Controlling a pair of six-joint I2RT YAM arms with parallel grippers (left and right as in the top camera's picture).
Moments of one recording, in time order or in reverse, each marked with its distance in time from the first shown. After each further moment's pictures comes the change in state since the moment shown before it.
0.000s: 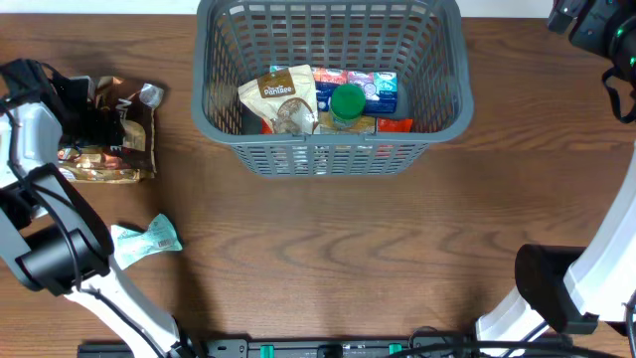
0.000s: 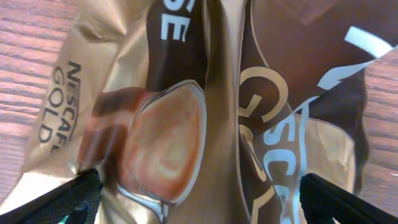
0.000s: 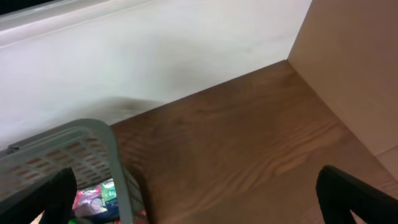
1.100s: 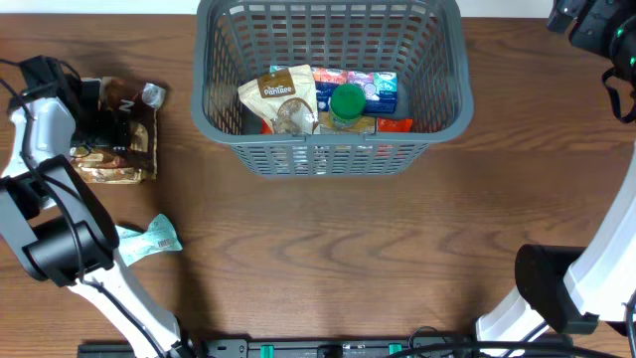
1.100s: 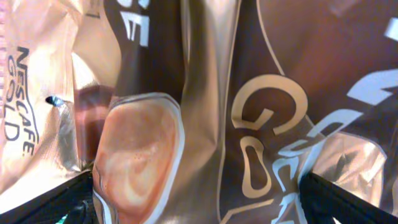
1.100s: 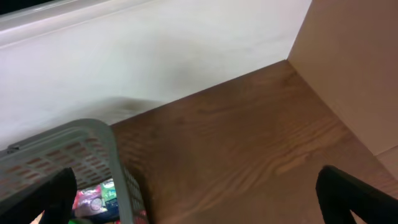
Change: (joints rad) left arm -0.053 0.028 0.010 -0.010 -0.117 -0.026; right arm 0.000 0.000 0.000 0.000 0.000 0.000
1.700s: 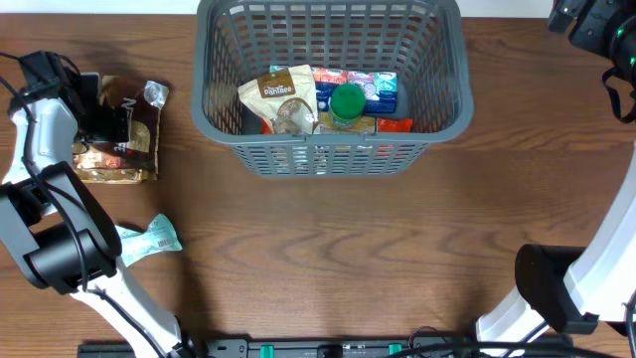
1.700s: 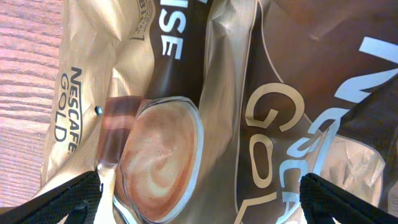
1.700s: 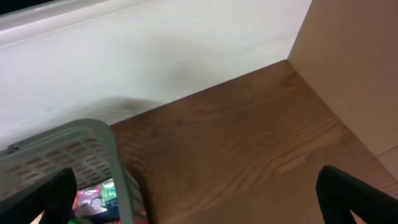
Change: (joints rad) left arm -0.010 -0.054 -0.029 0.052 -0.040 0.000; right arm 0.000 0.000 0.000 0.000 0.000 0.000
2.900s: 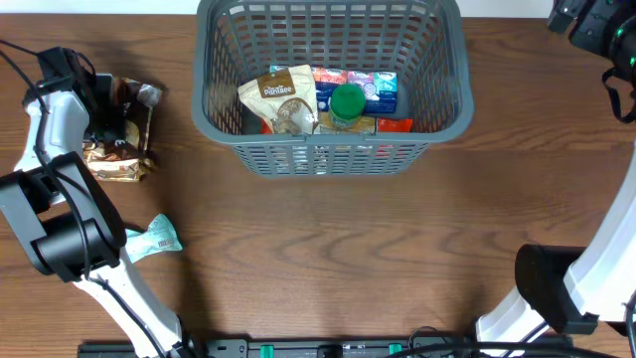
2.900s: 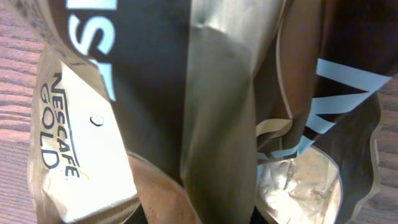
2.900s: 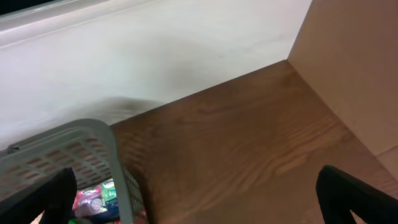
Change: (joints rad) left arm -0.046 0.065 0.047 -0.049 -0.051 0.007; right arm 0.000 0.000 0.000 0.000 0.000 0.000
